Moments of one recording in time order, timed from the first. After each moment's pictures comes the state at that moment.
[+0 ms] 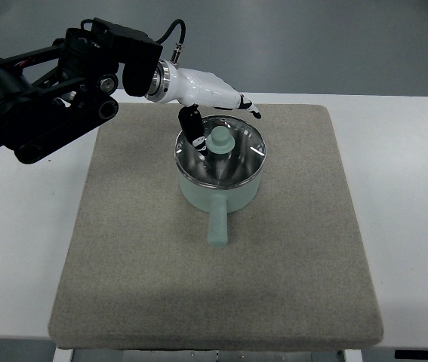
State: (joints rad) left arm -1.24 0.35 -0.47 -1.19 1.78 -0.61 -0.11; right arm 0.03 0.00 -0.06 0.17 0.03 -0.06 0.10
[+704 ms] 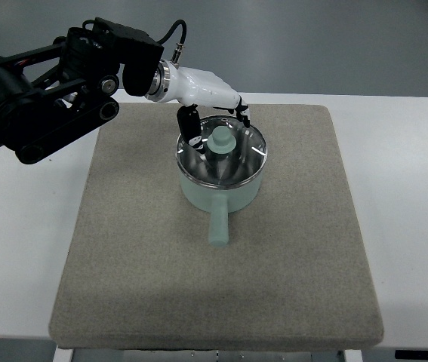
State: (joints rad) left arm -1.24 0.35 -0.46 -1.19 1.81 -0.61 -0.11; right arm 0.03 0.00 -0.06 0.17 0.03 -0.06 0.10
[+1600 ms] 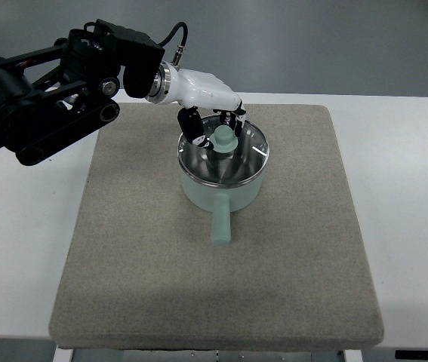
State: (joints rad) left arm -1.24 0.35 -0.46 -1.20 1.81 -0.61 -0.11; right arm 0.03 0.00 -0.05 0.17 0.03 -0.06 0.10
